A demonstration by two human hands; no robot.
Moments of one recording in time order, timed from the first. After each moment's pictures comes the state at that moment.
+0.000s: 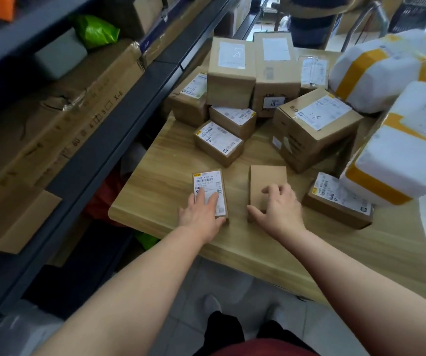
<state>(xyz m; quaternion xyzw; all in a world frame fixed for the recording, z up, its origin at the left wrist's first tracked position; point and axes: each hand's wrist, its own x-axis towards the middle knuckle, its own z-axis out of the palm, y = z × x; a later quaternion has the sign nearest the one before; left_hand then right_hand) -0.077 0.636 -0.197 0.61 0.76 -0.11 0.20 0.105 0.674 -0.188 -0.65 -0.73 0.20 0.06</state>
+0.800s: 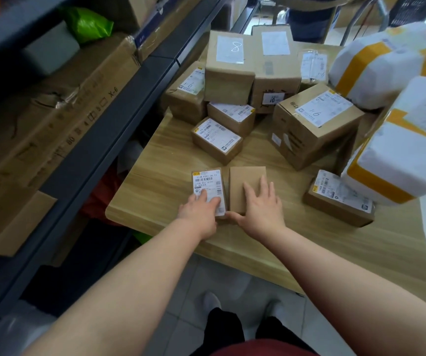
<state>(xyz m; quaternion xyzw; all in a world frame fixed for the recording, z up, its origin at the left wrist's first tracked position) -0.087 0.649 -0.200 0.66 0.70 -0.18 0.20 0.069 0.671 -0.199 -0.62 -0.75 0.20 -0.03</state>
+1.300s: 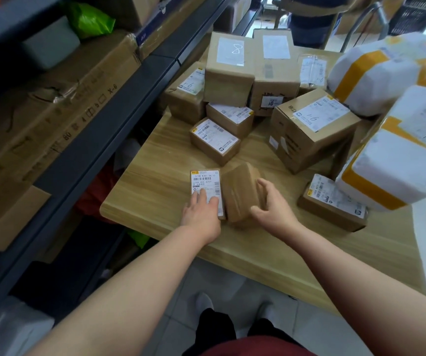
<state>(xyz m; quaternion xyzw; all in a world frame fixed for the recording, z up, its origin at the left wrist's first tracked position) -0.065 0.643 -0.208 0.63 0.75 -0.09 0.20 0.110 0.683 -0.185 -0.60 -0.68 0.40 0.13</state>
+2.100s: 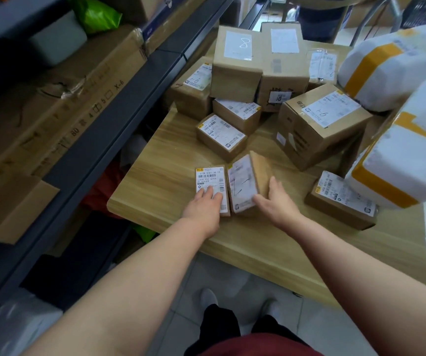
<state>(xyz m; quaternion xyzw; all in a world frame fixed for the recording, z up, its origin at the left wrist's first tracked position) -0.078 0.645 -0.202 0.66 0.71 -0.10 0.21 0.093 0.693 -0.183 -0.65 -0.64 0.39 0.03</state>
